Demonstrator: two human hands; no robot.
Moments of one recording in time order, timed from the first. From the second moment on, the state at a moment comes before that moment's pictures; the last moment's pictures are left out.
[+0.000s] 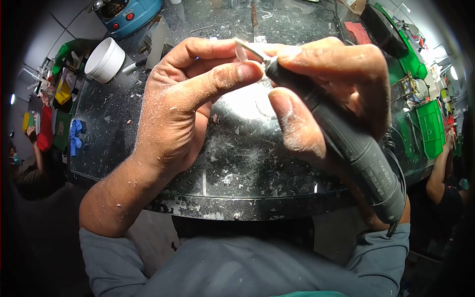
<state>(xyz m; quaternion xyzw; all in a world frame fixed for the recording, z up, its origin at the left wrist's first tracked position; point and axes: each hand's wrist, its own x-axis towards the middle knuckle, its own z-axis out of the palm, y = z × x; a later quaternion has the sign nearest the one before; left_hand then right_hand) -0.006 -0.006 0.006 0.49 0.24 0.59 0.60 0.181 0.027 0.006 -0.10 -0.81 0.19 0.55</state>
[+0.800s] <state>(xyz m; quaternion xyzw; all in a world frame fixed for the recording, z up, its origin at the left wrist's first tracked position) -0.011 -0.005 0.005 0.52 0.26 0.60 0.56 0.165 0.028 0.005 -0.02 -0.72 0.24 0.65</state>
